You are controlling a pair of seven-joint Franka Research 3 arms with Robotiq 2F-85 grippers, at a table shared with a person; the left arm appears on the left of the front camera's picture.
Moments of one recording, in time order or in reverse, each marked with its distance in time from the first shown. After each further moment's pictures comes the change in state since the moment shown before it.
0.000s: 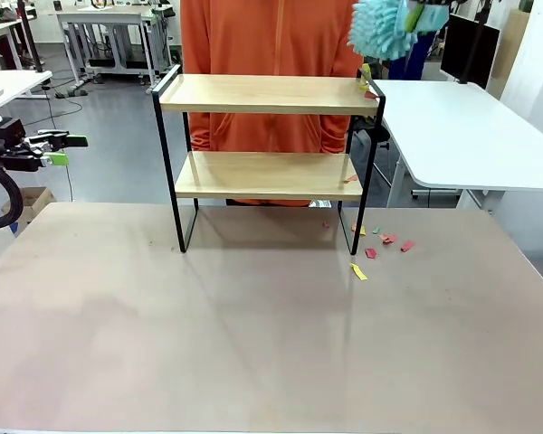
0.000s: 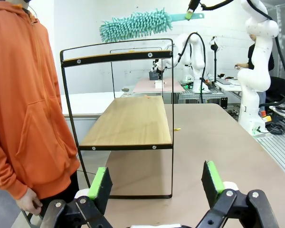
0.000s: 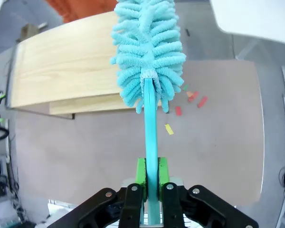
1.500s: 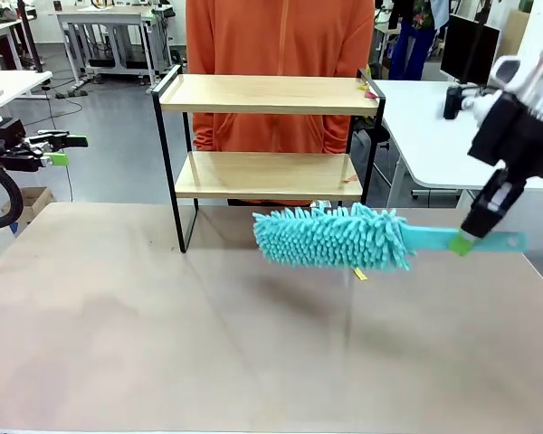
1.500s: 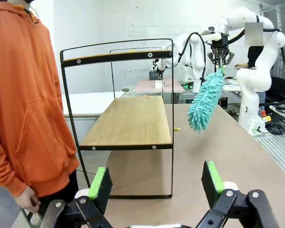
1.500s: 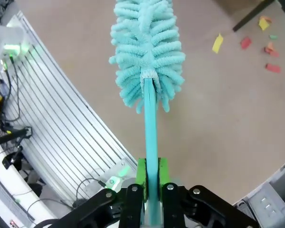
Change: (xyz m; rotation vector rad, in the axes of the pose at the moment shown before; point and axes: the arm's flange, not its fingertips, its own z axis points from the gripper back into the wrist) left arm 0.000 0.000 0.000 0.000 0.000 0.000; right arm -0.177 -0.117 -0.149 0.265 0.362 0.878
